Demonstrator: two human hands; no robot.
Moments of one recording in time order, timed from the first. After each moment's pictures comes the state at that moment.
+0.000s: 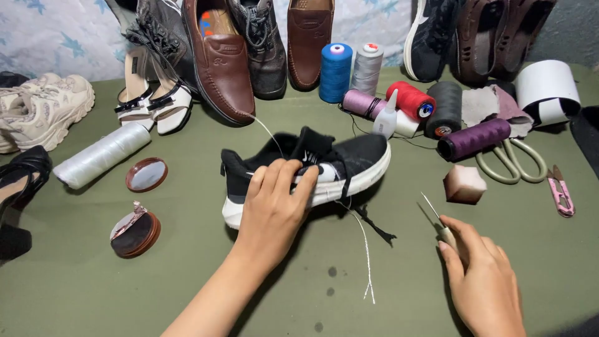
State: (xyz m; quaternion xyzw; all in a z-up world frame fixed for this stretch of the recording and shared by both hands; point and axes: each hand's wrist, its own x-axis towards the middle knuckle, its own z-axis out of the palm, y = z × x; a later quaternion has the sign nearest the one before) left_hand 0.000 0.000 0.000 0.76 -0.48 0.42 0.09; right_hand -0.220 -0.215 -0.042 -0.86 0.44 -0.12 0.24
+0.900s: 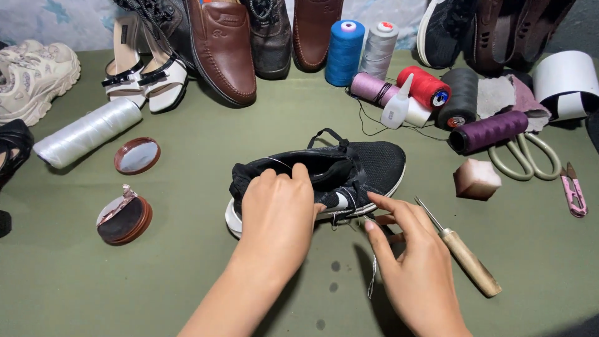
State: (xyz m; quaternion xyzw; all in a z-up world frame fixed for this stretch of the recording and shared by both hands) left_hand -0.013 -0.012 0.000 0.92 -0.35 0.17 0.04; right_hand -0.160 -0.136 0.005 -0.87 0.26 -0.22 0.36
